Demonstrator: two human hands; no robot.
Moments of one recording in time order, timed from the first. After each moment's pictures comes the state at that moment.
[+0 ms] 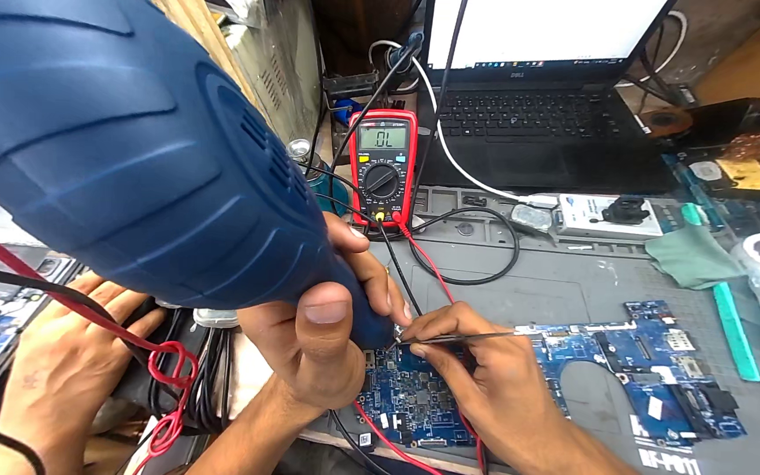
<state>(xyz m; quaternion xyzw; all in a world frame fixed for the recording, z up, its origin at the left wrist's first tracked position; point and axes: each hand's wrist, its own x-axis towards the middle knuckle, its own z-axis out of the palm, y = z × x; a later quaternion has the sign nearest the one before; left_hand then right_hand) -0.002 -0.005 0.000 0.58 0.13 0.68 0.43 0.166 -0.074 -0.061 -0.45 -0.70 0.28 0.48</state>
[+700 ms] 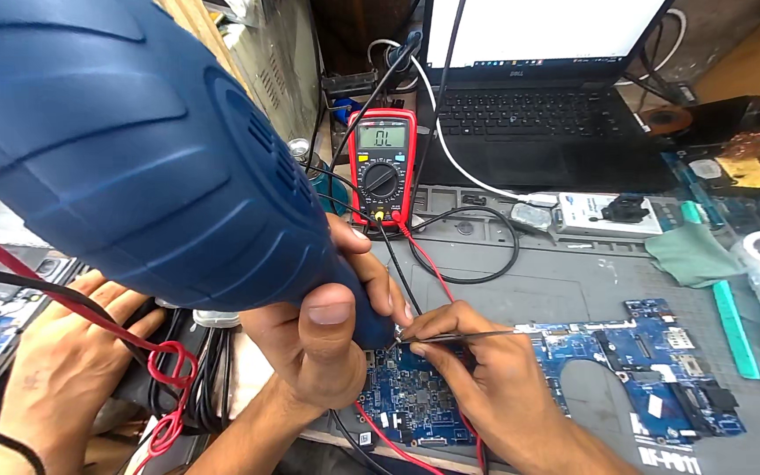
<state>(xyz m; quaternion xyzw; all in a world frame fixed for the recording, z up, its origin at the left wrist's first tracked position) -0.001 -0.006 -0.001 0.58 0.12 0.68 0.43 0.166 -0.074 -0.060 -0.46 -0.70 0.28 0.47</state>
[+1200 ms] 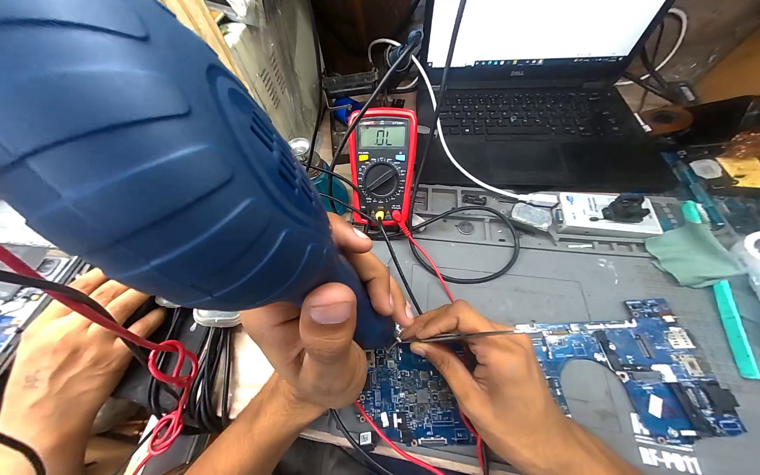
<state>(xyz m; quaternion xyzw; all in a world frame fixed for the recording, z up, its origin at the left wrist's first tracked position) -0.002 -0.006 -0.001 0.58 0.12 0.68 0.43 0.166 -0.074 -0.060 -0.45 -0.70 0.29 0.47</state>
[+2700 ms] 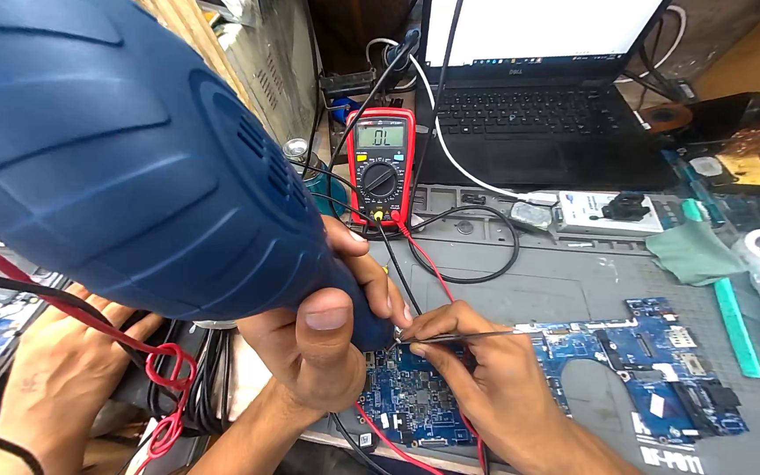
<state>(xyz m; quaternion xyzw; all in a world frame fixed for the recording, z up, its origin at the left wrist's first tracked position) -0.002 -0.007 -0.001 0.58 0.13 0.68 0.42 0.166 -0.074 -0.060 -0.45 -0.70 0.28 0.47</state>
